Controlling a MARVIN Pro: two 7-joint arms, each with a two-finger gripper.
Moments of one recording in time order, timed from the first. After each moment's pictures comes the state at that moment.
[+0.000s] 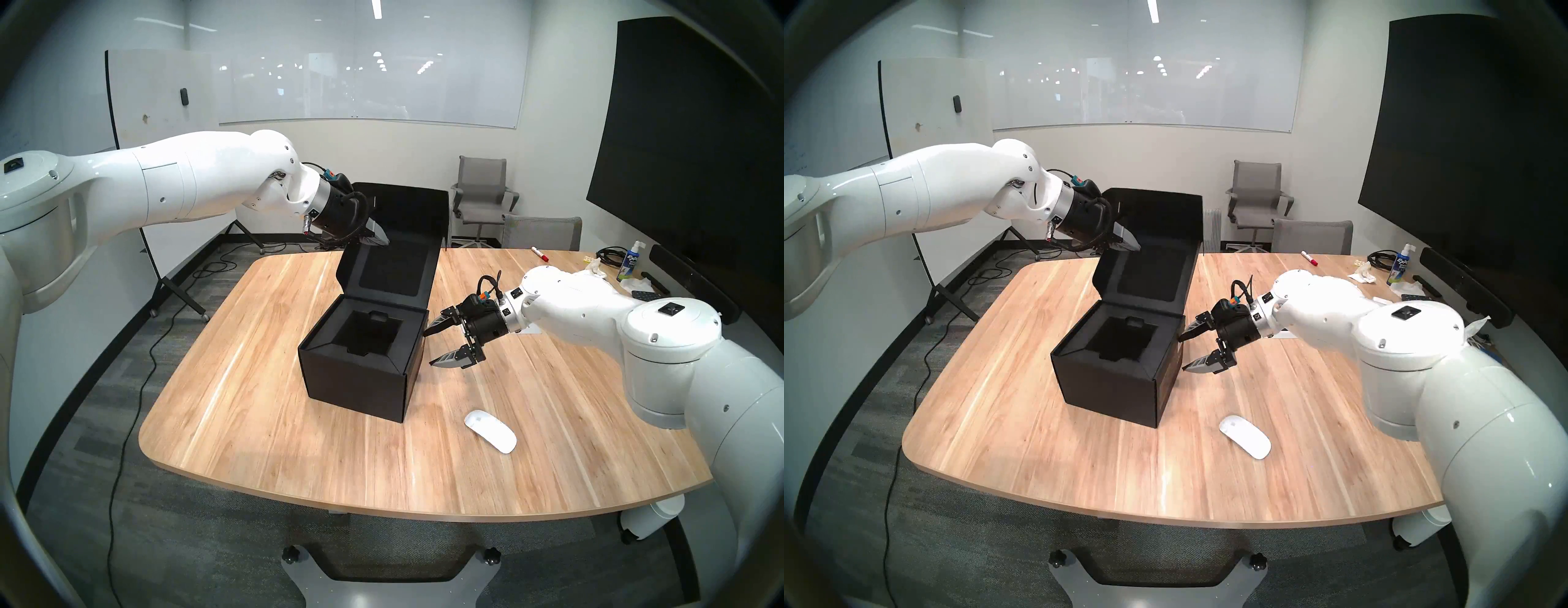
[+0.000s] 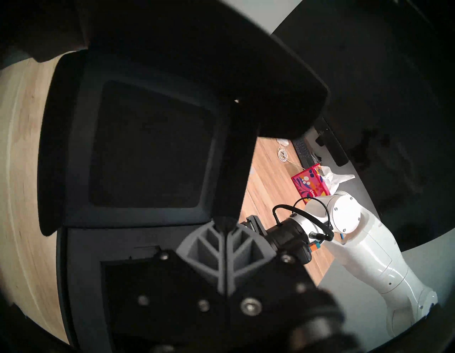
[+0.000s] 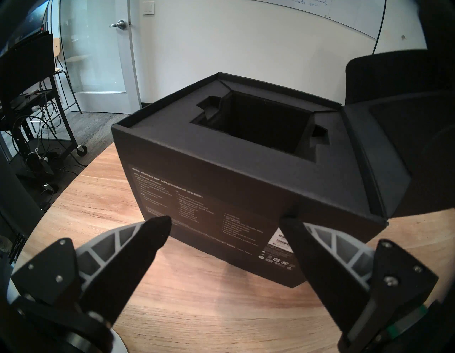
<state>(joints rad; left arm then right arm) -0.30 -1.02 0.44 -1.05 -2.43 0.75 -0.17 -0.23 -1.27 -0.39 -0.32 1.33 -0.47 1.37</state>
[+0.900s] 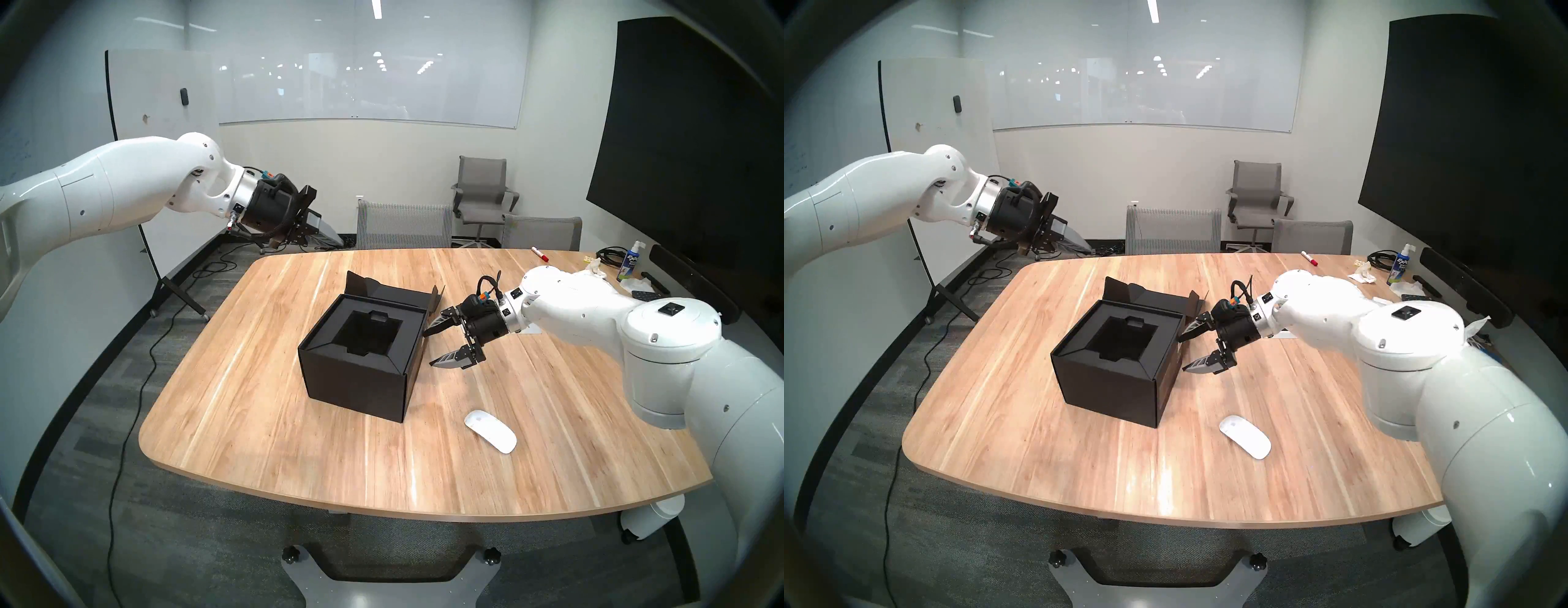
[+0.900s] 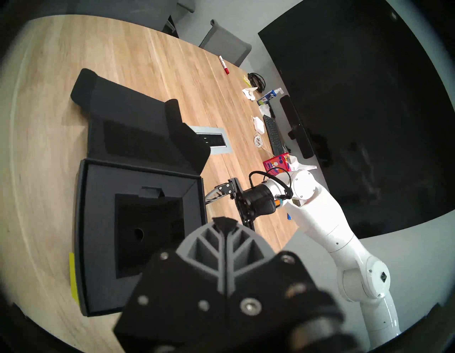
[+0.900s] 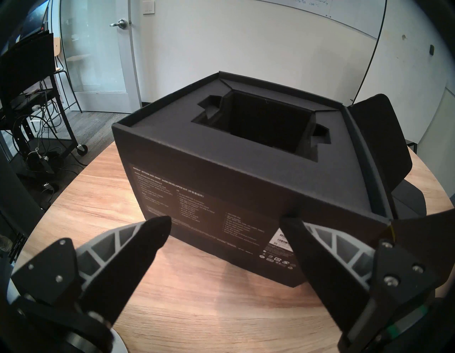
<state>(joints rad) -0.36 -0.73 0.48 -1.17 -2.38 0.96 -0.35 -0.23 -1.27 -0.39 -0.33 1.33 -0.47 1.37</state>
